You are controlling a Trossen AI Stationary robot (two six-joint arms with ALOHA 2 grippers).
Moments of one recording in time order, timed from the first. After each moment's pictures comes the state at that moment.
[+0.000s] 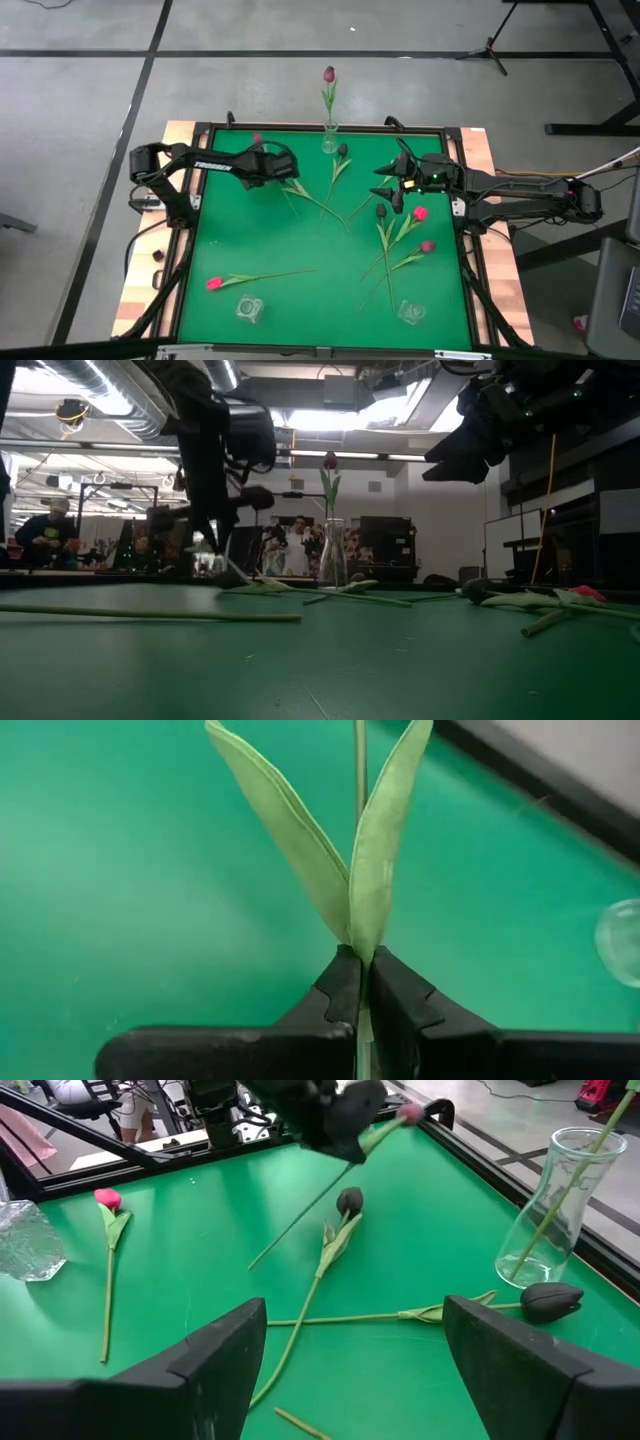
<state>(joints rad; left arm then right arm) 0.30 1.63 0.96 -0.65 -0.65 -1.75 -0.26 0.93 0.51 0.05 -0.09 0.10</state>
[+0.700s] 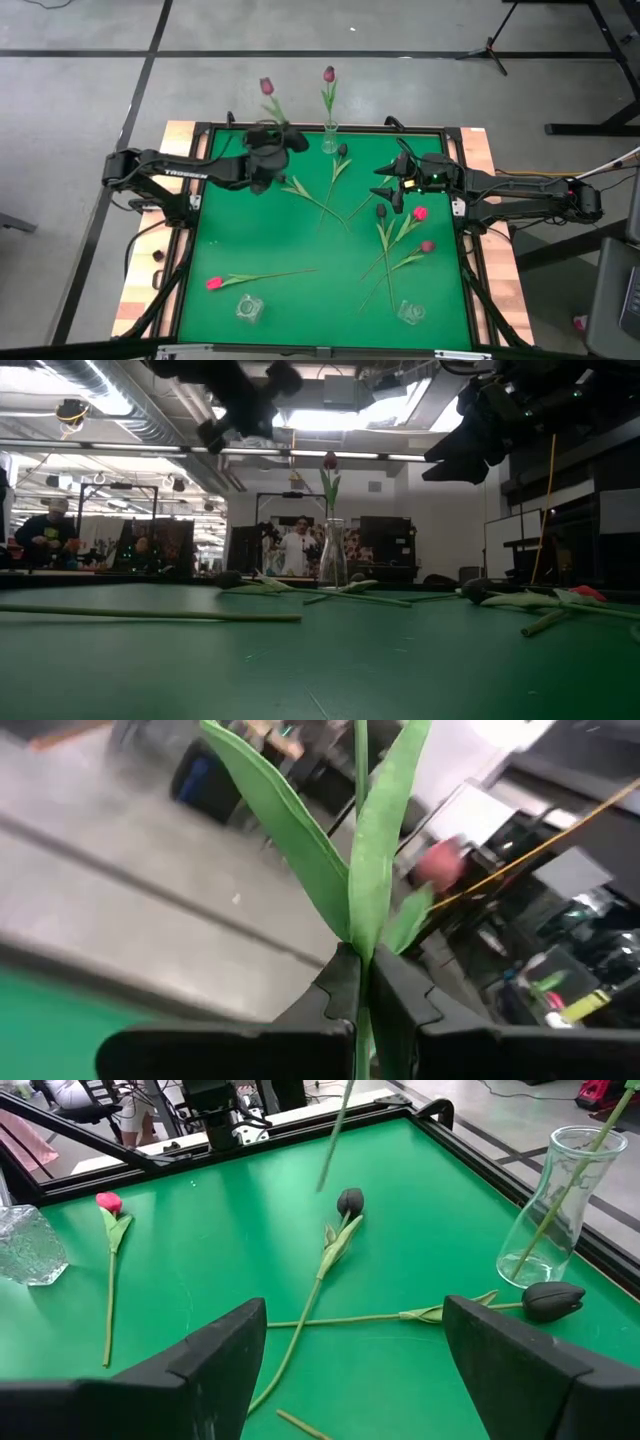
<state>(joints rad) 0.14 1.44 0.96 0.27 -1.19 -0.86 -0.26 0.93 0.51 0.05 -0.09 0.11</state>
